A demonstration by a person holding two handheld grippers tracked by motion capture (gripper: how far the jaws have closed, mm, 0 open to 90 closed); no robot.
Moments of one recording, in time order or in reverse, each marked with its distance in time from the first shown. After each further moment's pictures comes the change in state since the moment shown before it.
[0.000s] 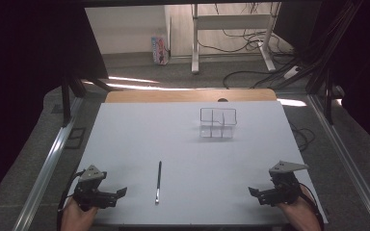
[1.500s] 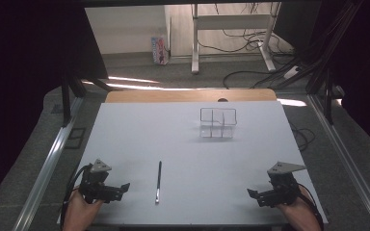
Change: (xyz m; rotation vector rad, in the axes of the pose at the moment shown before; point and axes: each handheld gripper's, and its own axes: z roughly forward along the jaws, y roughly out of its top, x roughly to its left) left arm -0.007 0.024 0.006 0.110 0.100 -0.005; right arm 0.003 0.000 0.002 0.015 0.008 -0.033
